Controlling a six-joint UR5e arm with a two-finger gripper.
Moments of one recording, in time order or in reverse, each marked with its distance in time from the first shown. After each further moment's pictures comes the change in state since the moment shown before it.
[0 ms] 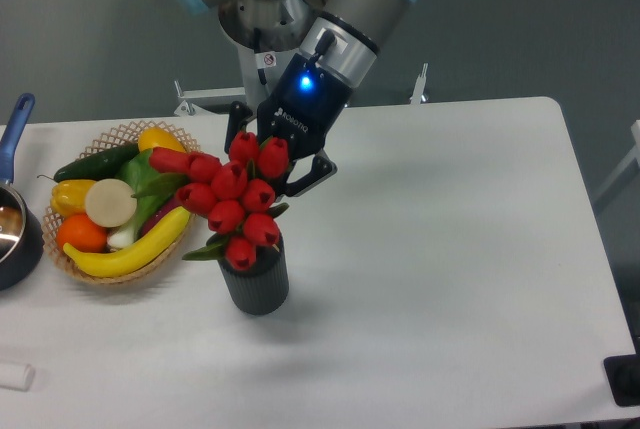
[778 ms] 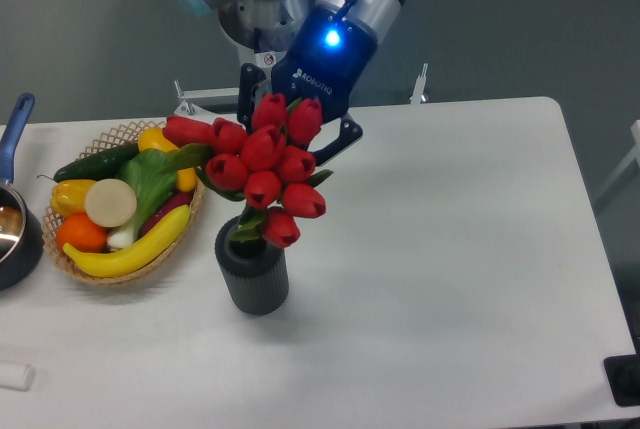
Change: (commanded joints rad) arm 0.041 0.002 0.081 0.000 -0.011 -0.160
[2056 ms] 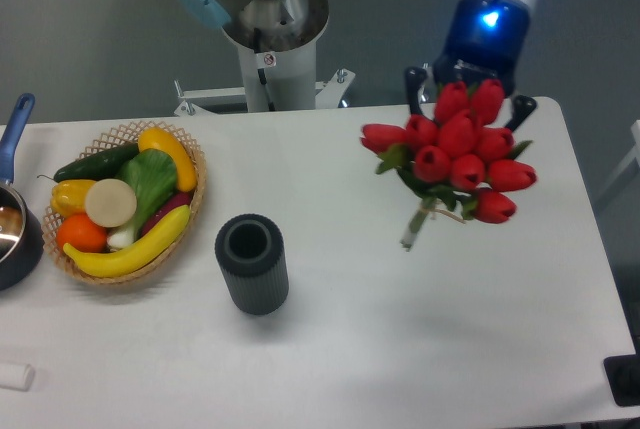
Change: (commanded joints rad) arm 0.288 -0.146 0.011 0.000 0.015 0.501
